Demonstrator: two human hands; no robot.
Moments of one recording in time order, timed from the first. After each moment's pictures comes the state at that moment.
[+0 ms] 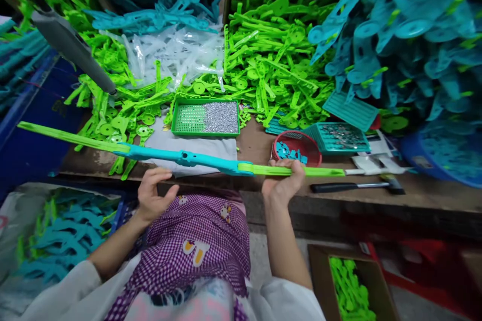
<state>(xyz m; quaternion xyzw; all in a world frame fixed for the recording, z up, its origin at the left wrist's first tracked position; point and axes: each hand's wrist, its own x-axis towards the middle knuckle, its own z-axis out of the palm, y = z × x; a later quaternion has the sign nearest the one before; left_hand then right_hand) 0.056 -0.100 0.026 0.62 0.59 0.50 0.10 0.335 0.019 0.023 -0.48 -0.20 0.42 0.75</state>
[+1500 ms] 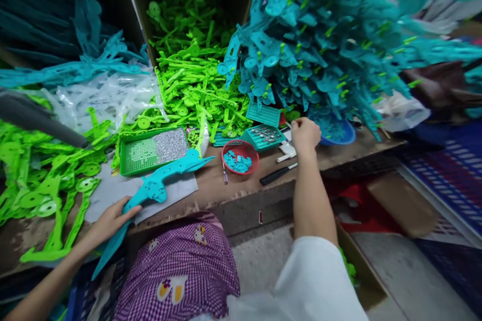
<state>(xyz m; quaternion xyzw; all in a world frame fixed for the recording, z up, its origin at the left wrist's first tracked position) 0.008 -0.015 0.016 0.66 0.64 0.11 0.38 0.563 0.134 0.083 -0.89 -0.42 -0.01 0.19</state>
